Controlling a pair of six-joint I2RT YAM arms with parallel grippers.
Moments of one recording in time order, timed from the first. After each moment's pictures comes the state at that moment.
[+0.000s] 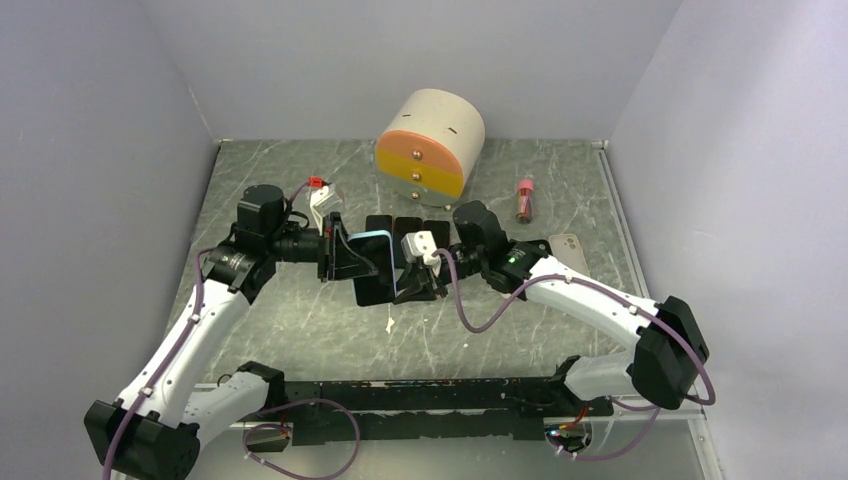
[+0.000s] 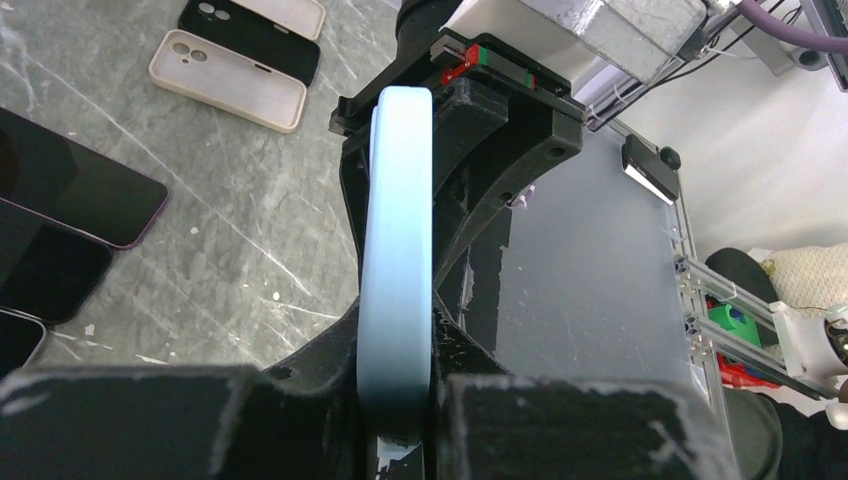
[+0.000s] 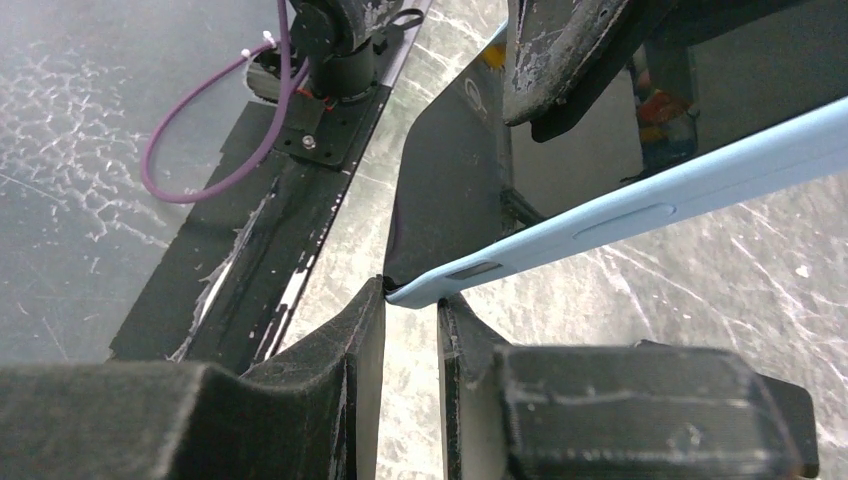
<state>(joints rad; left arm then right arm) -0.33 0.97 0.96 -0.40 1.12 -0.13 0.81 1.31 0.94 -0.07 -0.98 -0.47</state>
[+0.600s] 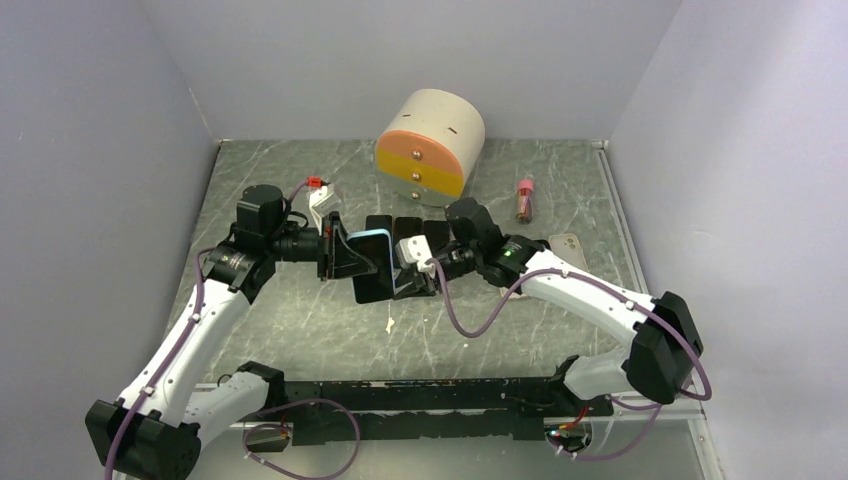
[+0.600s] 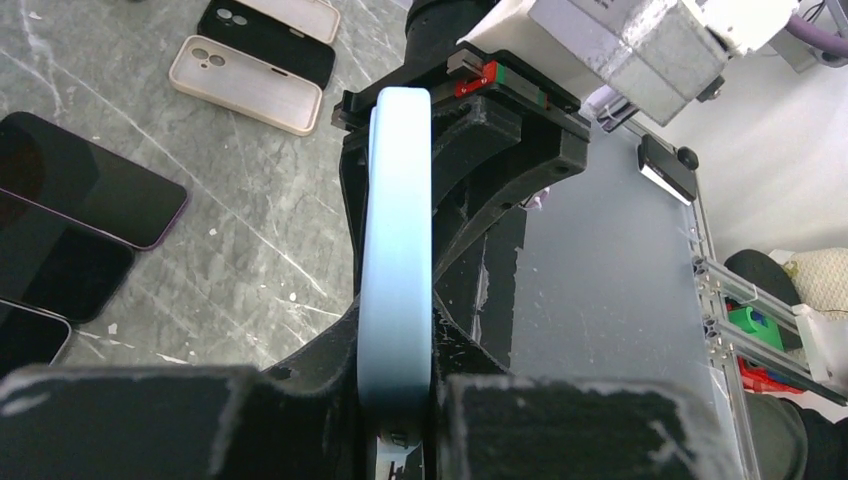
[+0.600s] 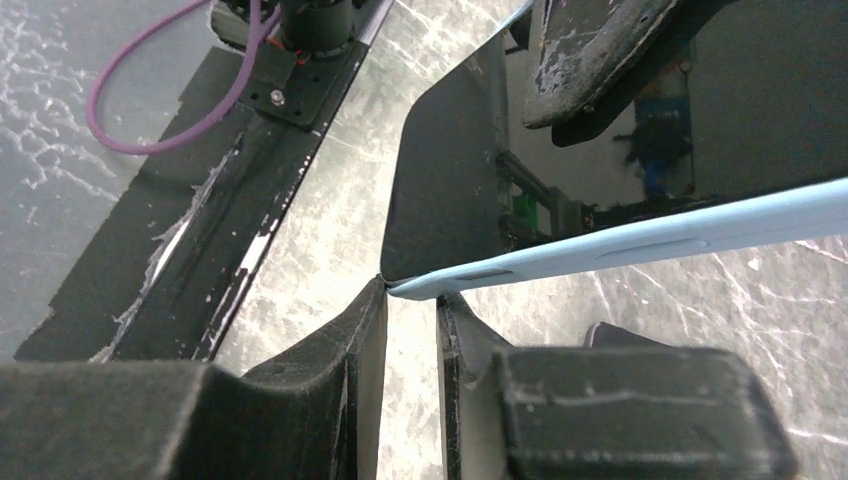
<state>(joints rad) -0.32 0.97 0.95 -0.39 1.12 -0.10 0.81 1.35 1.02 -0.22 -0.93 -0.65</state>
